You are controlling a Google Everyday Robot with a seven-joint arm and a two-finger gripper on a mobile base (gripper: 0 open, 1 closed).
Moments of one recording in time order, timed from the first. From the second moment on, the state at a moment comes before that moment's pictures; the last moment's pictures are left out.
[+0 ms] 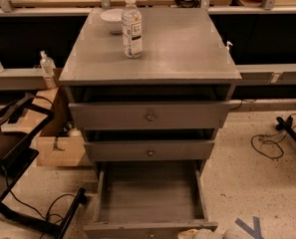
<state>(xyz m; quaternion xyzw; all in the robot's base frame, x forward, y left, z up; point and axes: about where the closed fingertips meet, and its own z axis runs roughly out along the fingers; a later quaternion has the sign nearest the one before) 0.412 -0.171 0.139 -0.33 0.84 0.28 0.31</state>
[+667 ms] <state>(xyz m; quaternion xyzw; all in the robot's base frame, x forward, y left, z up) 0.434 -0.170 0.137 -0.35 0.84 0.28 0.31</state>
